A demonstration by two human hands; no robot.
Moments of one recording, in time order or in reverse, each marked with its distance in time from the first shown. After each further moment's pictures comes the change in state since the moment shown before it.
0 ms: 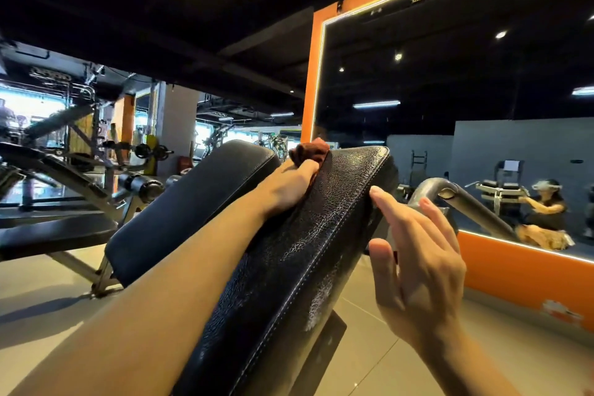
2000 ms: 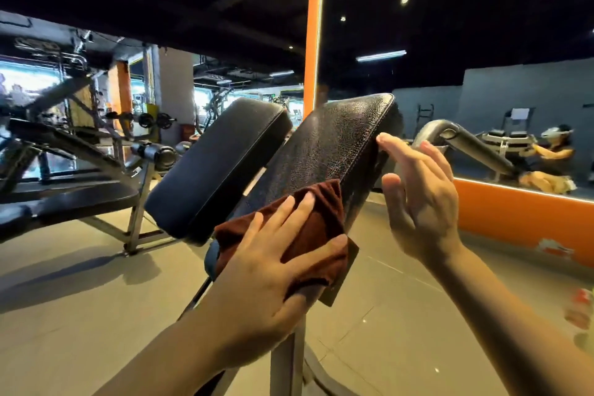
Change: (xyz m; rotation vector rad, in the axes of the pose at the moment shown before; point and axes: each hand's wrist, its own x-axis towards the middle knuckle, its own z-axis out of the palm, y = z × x) left_hand -0.211 -0.050 0.005 0.620 -0.105 0.455; right_hand -0.004 -0.006 -0.009 0.032 -0.088 0.047
